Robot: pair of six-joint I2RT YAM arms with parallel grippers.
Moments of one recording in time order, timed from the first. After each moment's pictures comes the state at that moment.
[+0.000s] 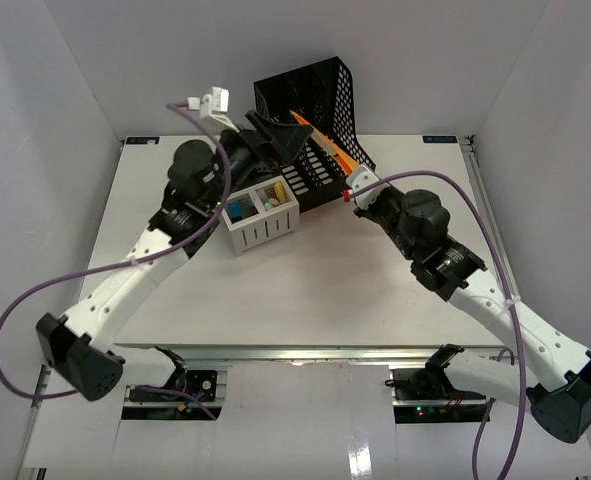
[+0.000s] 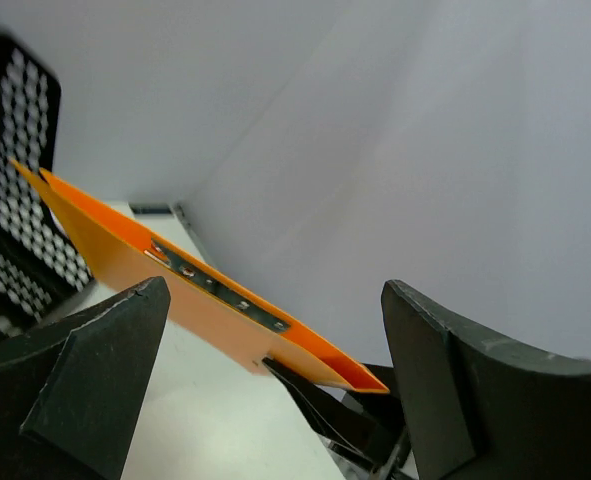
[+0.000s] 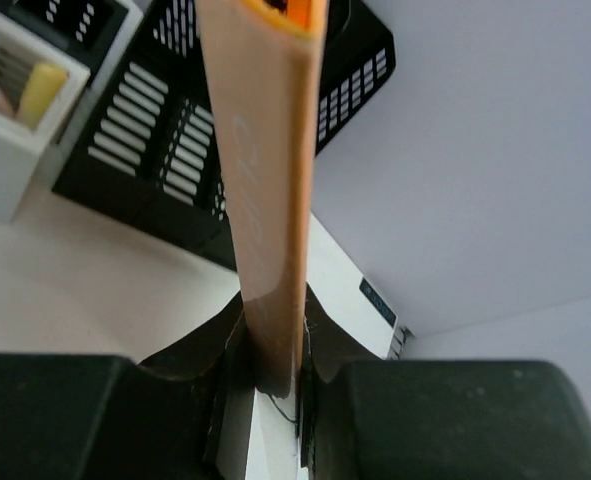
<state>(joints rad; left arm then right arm) -0.62 1.31 1.36 0.18 0.07 -0.74 0.71 1.01 0.97 -0.05 0.25 -0.70</state>
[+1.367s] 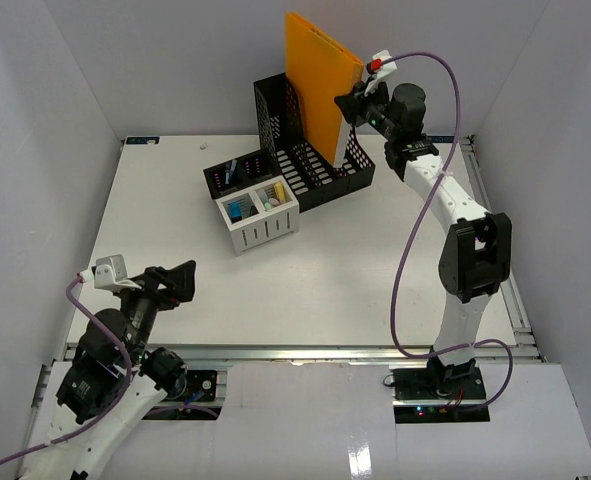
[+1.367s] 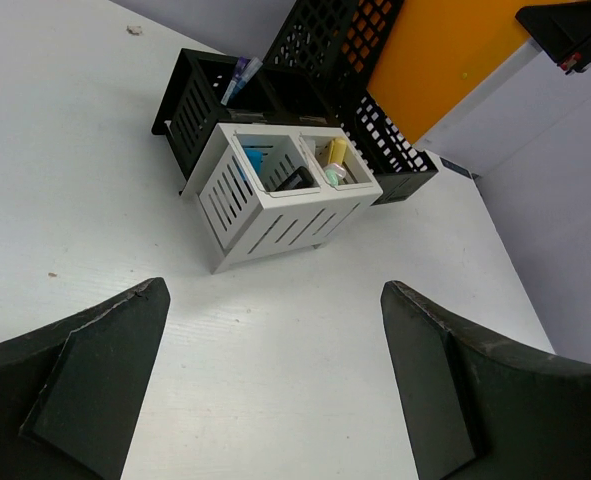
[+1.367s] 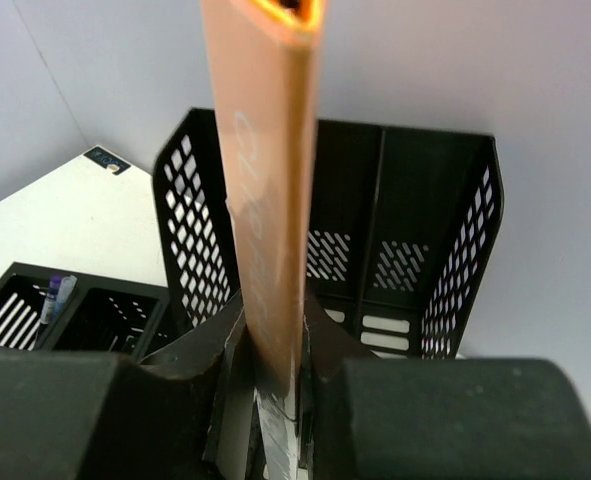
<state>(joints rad) -0.61 0.08 0.64 -0.58 -0.47 -0.53 0.33 1.91 1.76 0.23 -0.34 0.02</state>
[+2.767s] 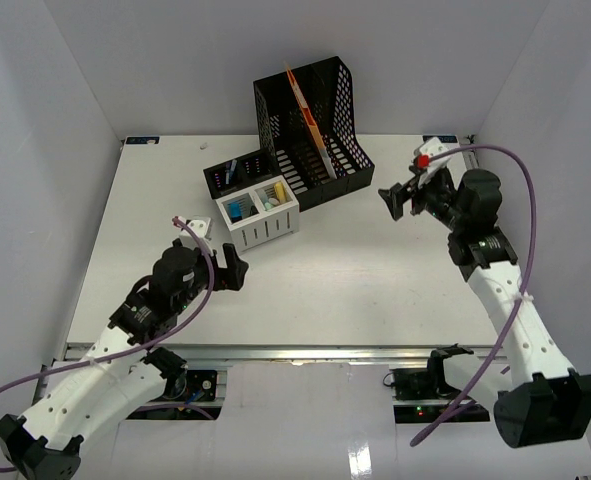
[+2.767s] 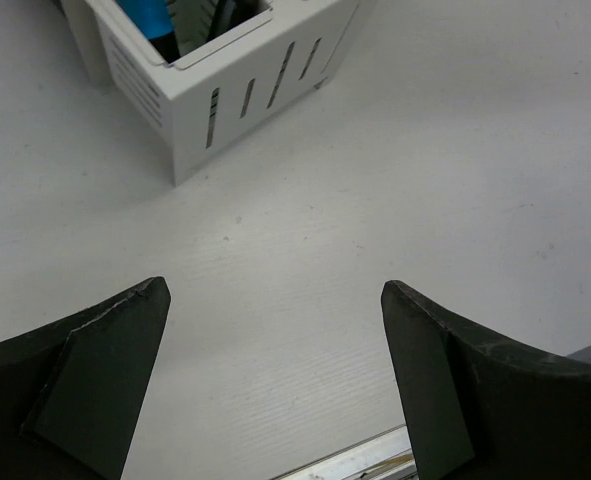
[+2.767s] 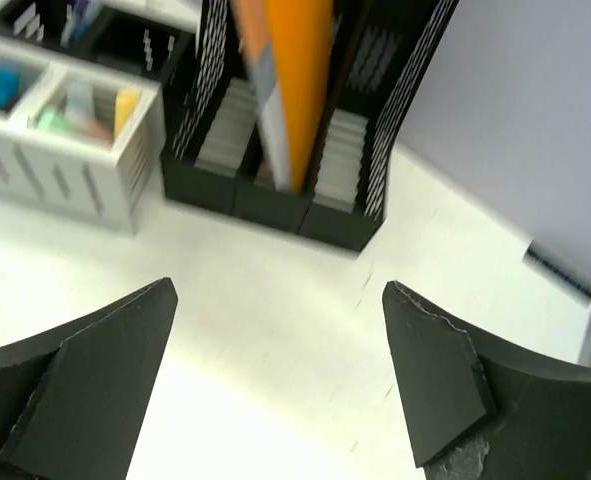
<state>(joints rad) -0.61 0.64 0.64 -0.42 -0.18 -0.36 0.18 1.04 0.97 -0.05 -0.45 -0.29</state>
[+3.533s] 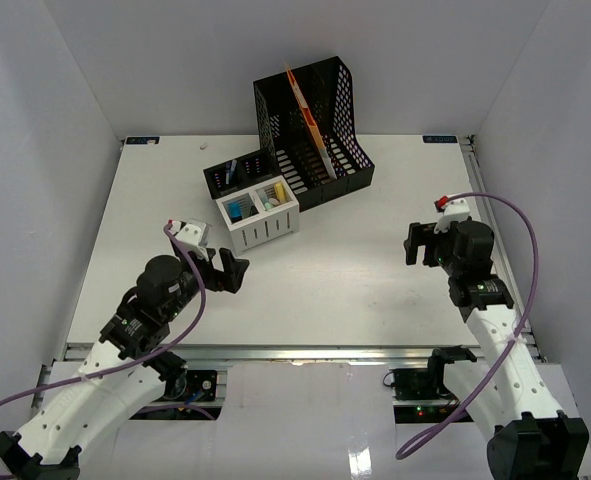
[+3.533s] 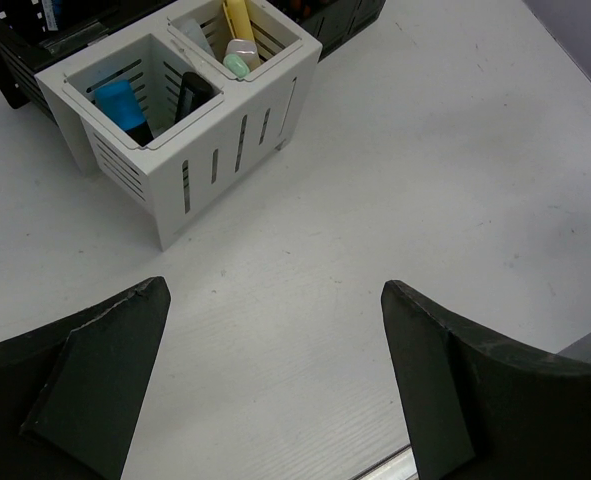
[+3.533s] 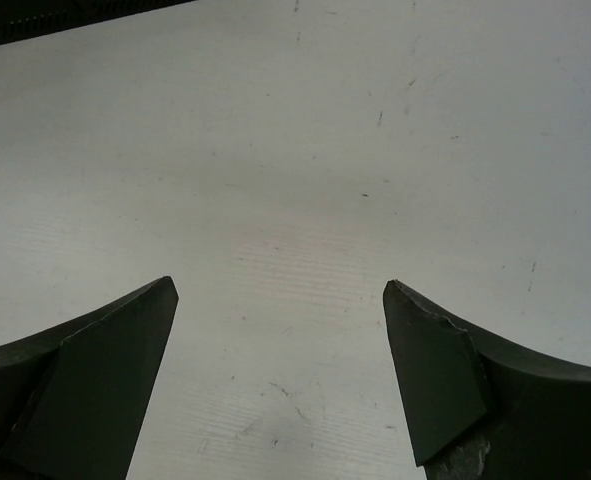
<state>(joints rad) -0.61 0.54 0.61 -0.31 -0.10 -0.23 0.10 0.78 0.61 -0.27 -0.10 -0.05</state>
